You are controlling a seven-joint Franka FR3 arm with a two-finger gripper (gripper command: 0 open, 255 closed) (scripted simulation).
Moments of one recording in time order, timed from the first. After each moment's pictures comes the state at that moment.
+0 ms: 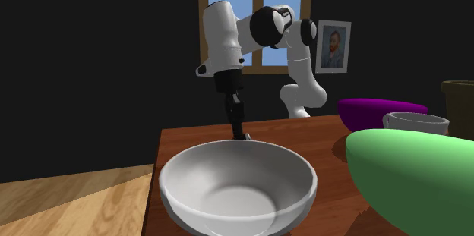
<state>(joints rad) 0.23 0.23 0.30 -1.70 0.19 1.97 0.66</state>
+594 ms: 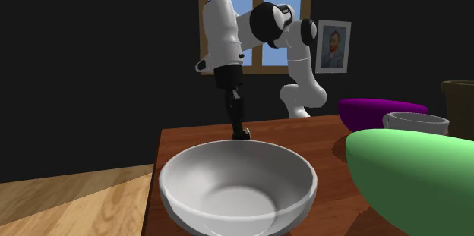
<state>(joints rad) 0.23 0.22 0.30 -1.68 0.19 1.95 0.66</state>
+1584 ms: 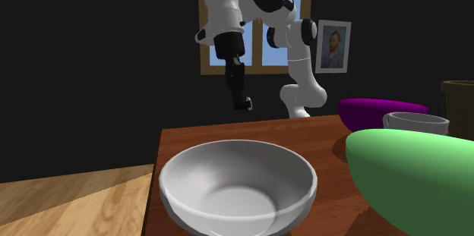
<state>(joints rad) 0.23 0.22 0.30 -1.49 0.18 1.76 0.70</state>
